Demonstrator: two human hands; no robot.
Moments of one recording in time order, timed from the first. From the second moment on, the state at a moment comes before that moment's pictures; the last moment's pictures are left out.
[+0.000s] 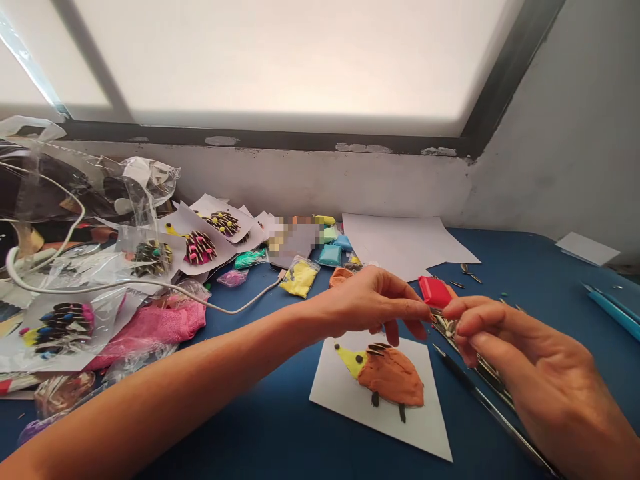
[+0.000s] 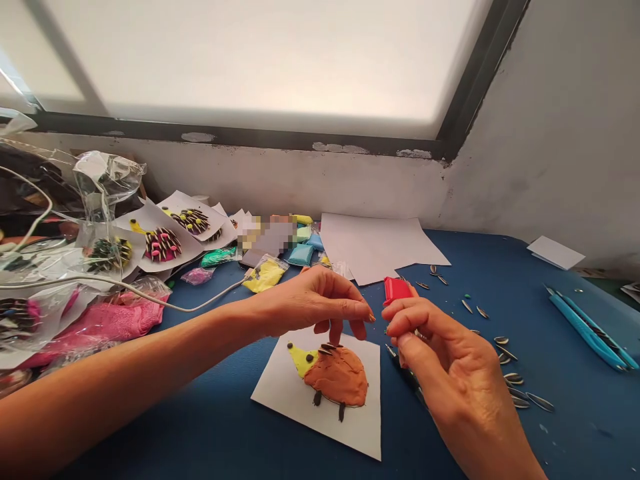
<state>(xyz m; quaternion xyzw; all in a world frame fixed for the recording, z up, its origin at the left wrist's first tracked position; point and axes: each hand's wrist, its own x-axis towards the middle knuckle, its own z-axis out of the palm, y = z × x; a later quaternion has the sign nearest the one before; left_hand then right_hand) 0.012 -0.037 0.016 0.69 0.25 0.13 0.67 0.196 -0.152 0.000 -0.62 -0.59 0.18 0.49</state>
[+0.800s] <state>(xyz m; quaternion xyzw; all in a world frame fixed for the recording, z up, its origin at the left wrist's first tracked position) 0.012 -0.040 0.012 0.69 0.19 0.11 0.69 0.189 -0.152 -0.004 -0.69 -0.56 0.13 0.44</state>
